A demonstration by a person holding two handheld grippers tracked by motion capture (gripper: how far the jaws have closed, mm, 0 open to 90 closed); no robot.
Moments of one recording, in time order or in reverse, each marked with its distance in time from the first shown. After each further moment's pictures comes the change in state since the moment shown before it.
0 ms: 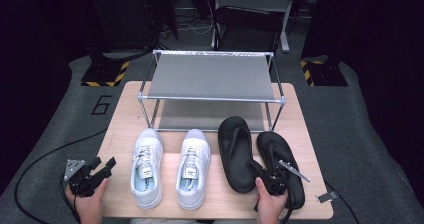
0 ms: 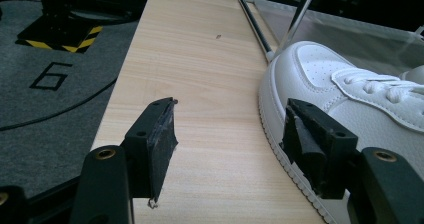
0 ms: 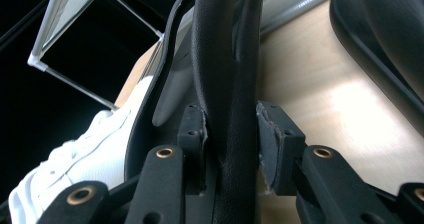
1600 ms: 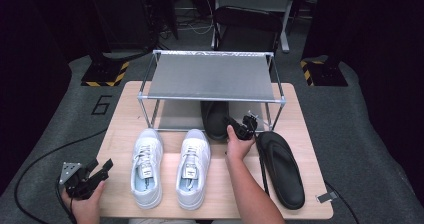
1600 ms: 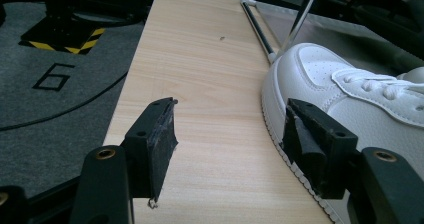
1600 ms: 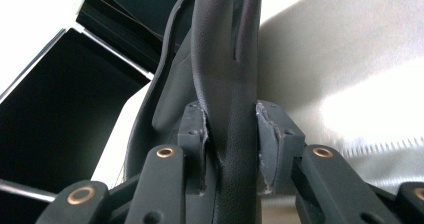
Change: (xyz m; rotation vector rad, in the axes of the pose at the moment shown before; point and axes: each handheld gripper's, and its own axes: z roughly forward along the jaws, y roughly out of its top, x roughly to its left) left arm 0.005 -0.002 -0.009 -0.018 0.005 -0.007; right arm 0.037 0.070 0.174 -0.006 -0.028 0.086
